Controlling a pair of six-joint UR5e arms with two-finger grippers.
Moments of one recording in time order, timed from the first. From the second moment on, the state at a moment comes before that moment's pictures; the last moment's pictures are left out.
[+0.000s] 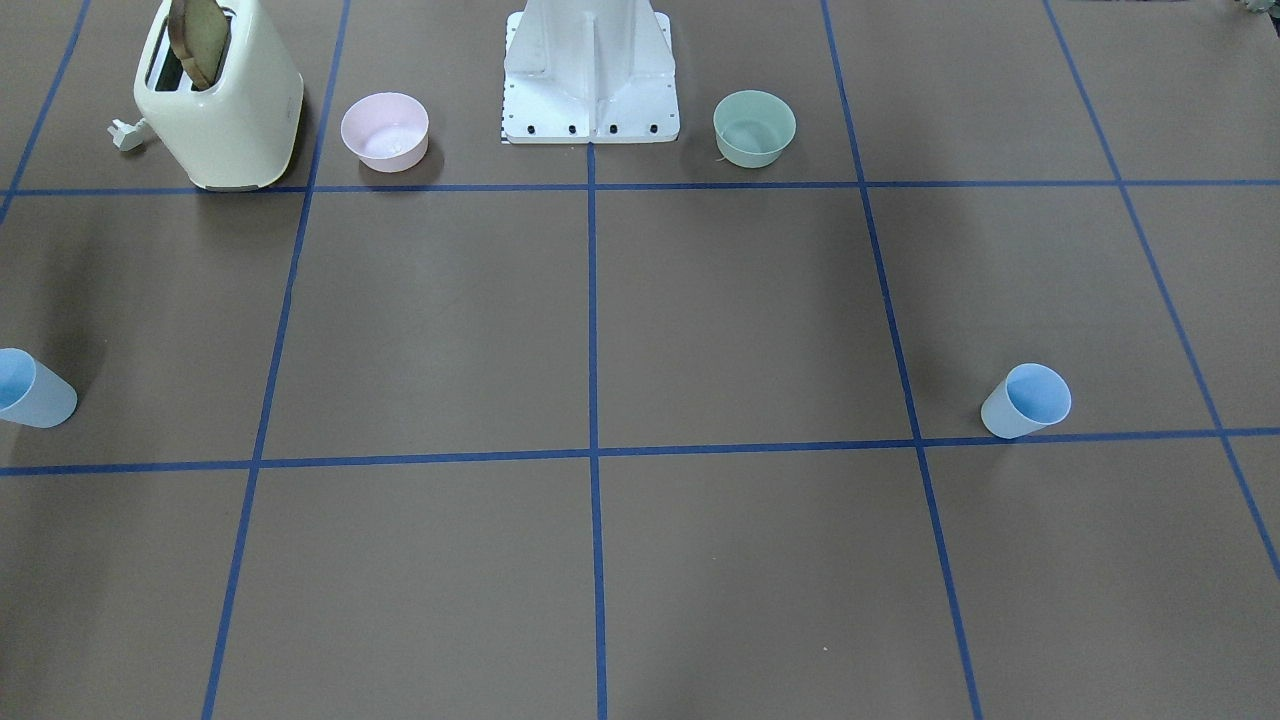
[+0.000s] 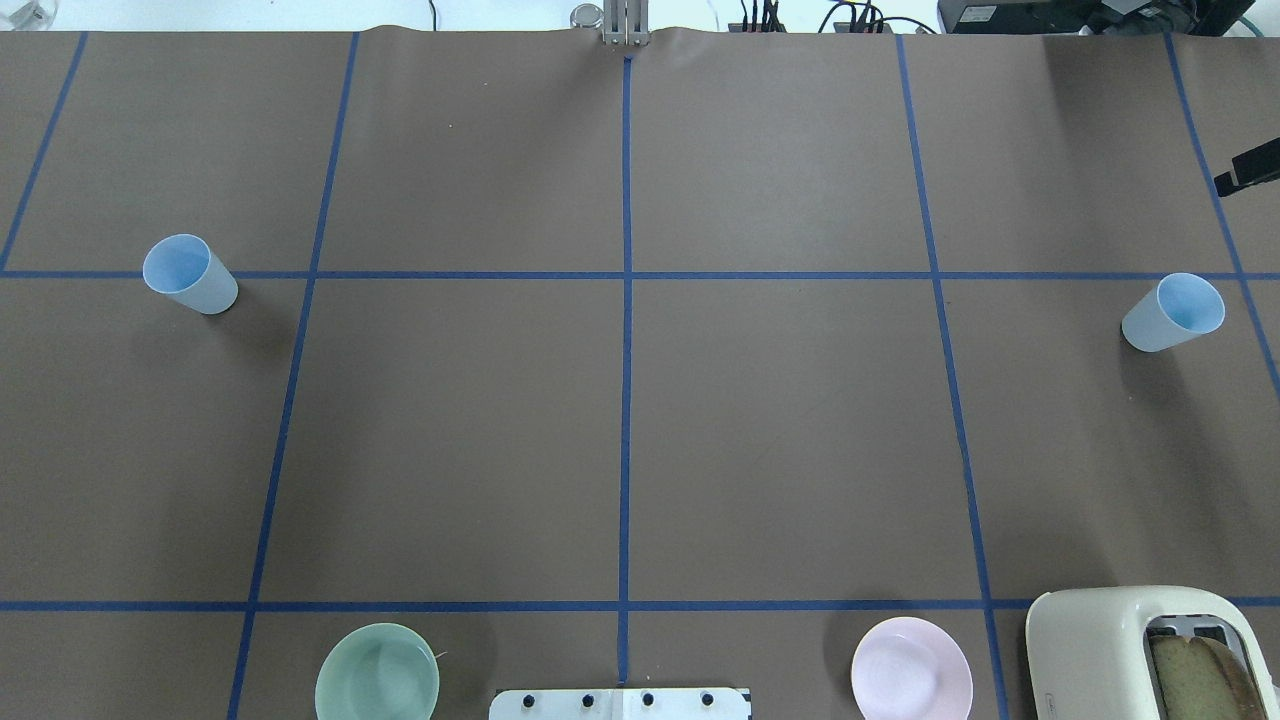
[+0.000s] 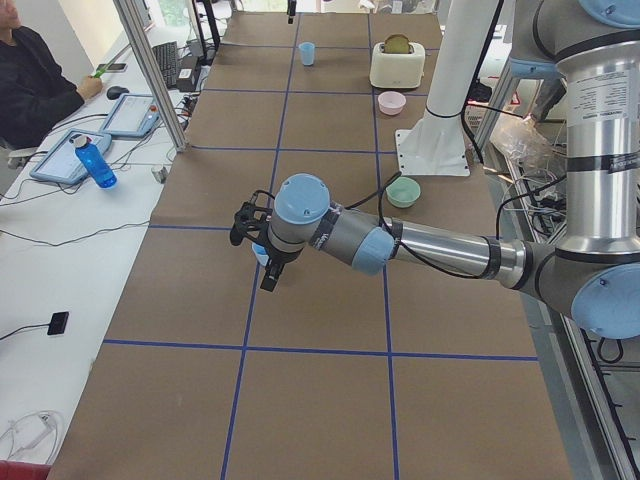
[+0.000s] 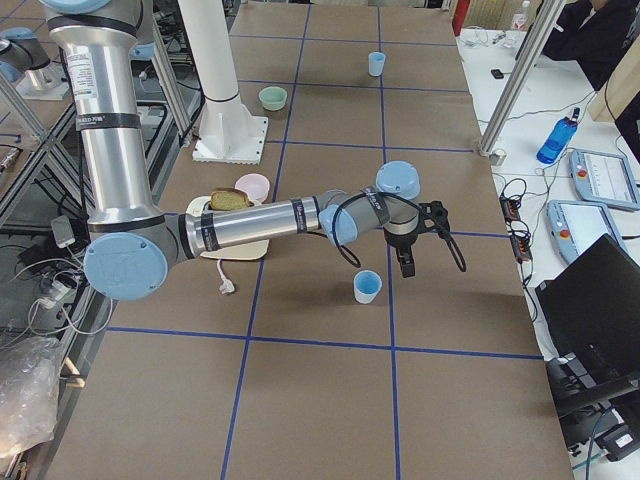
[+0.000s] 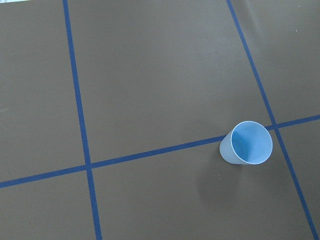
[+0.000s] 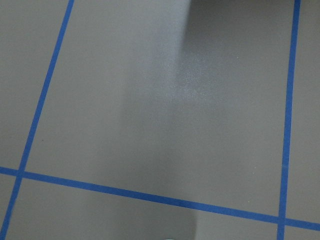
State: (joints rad) left arm -1.58 -1.46 -1.86 -1.88 -2.50 -0.16; right arm 1.36 -1.46 1.66 -1.27 2.29 0.34
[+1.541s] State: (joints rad) left arm -1.25 -1.72 -1.69 -1.89 -2.32 -0.43; right arm 1.36 -1.51 1.65 -1.23 2.27 0.35
